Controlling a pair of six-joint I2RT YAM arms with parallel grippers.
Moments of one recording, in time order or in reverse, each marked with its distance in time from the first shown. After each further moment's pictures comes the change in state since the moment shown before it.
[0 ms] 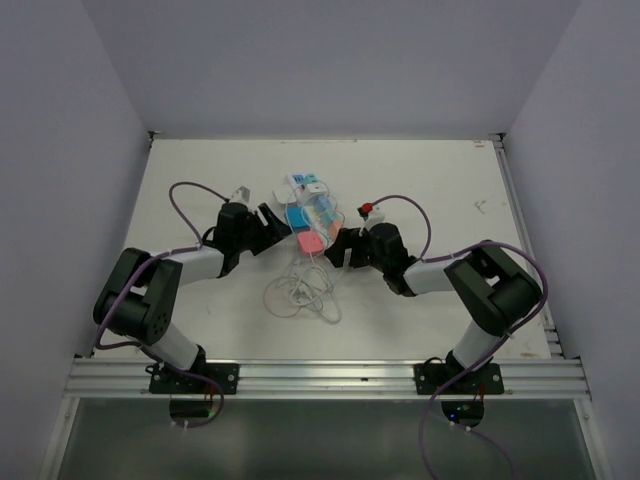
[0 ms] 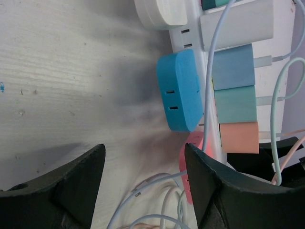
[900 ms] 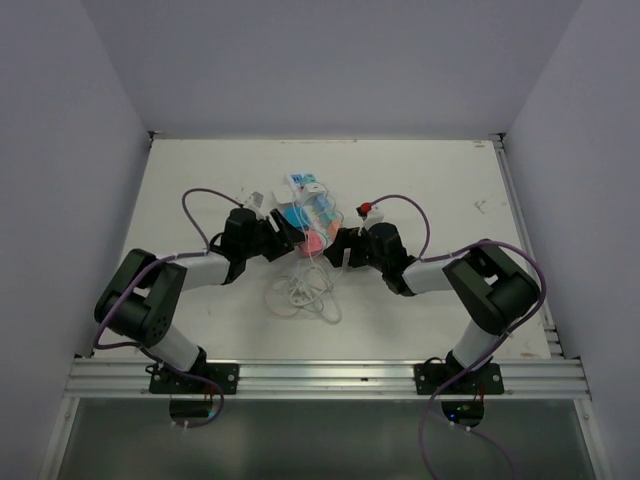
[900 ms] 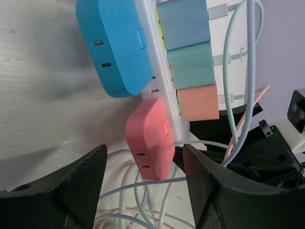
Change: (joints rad) left arm -0.069 -0.013 -0.046 0.108 0.126 -0.109; right arm 0.005 0.013 0.010 0.006 0.002 -0.003
